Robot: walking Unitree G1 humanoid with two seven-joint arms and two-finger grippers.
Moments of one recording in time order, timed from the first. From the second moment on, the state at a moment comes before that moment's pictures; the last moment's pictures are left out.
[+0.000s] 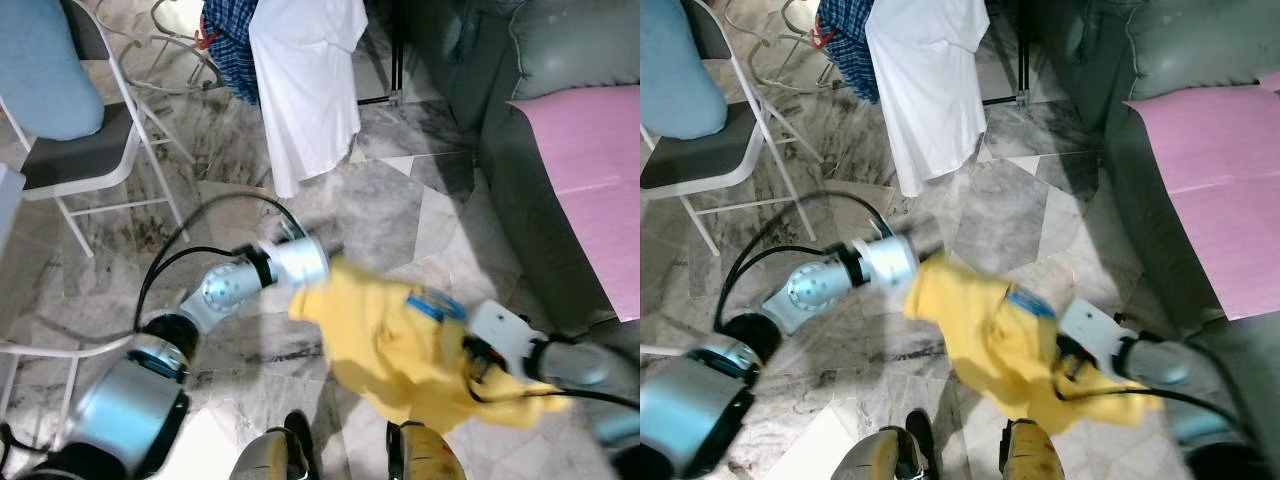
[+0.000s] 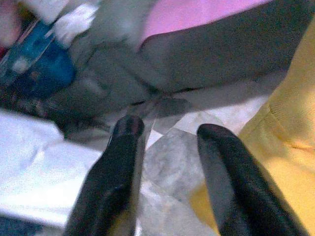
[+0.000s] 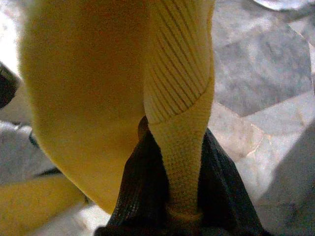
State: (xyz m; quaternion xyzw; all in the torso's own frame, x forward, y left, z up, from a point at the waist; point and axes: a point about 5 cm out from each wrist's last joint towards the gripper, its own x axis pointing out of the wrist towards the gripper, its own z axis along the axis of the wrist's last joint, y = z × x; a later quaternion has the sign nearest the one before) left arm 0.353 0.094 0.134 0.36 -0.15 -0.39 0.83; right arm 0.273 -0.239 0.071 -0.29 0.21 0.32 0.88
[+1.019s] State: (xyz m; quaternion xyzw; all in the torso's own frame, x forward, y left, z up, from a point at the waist) left arm 0.338 0.127 0.054 0.01 0.09 -0.06 0.99; right arm 0.279 -0.218 0.050 -0.06 0.17 -0.01 0.98
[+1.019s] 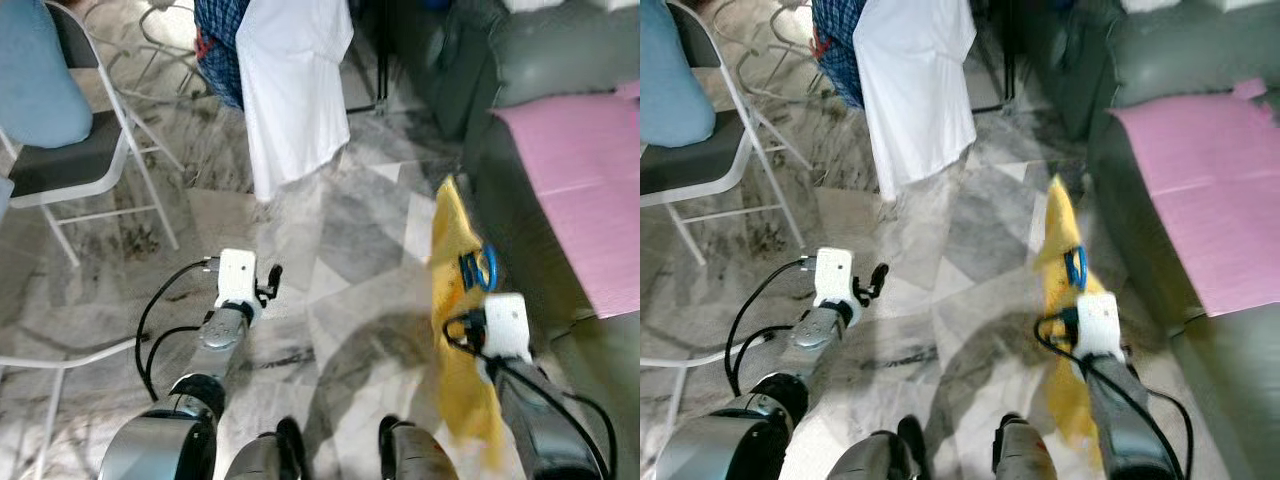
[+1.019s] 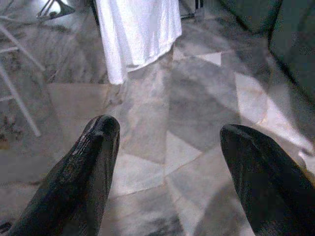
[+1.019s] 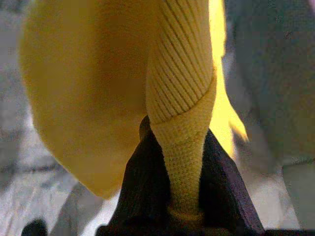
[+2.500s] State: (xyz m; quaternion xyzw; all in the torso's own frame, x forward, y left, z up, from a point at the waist) left arm 0.338 0.079 0.059 -0.04 0.10 -0.13 0.99; right arm 0.288 -0.168 0.037 -0.05 0.13 0.07 0.99
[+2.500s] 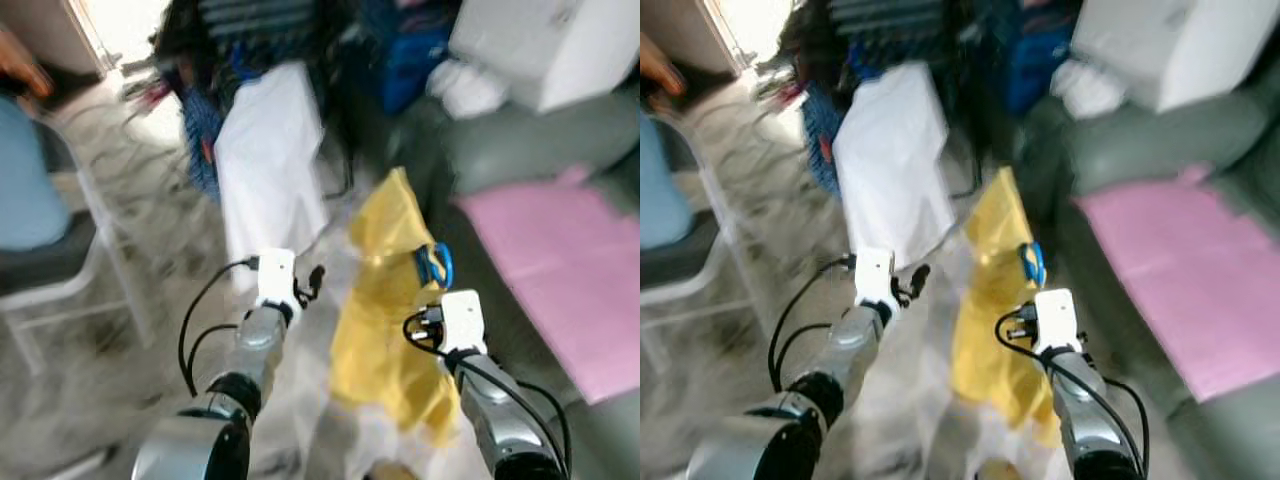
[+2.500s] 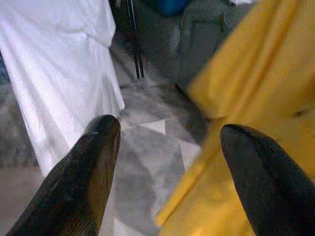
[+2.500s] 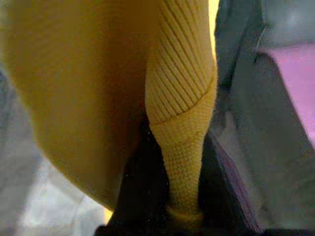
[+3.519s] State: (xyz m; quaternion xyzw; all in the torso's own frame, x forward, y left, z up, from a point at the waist) left arm 0.304 0.170 0.016 0.06 0.15 0.06 0.99; right arm 0.276 -0.128 0.017 -0.04 0.16 0.17 0.97
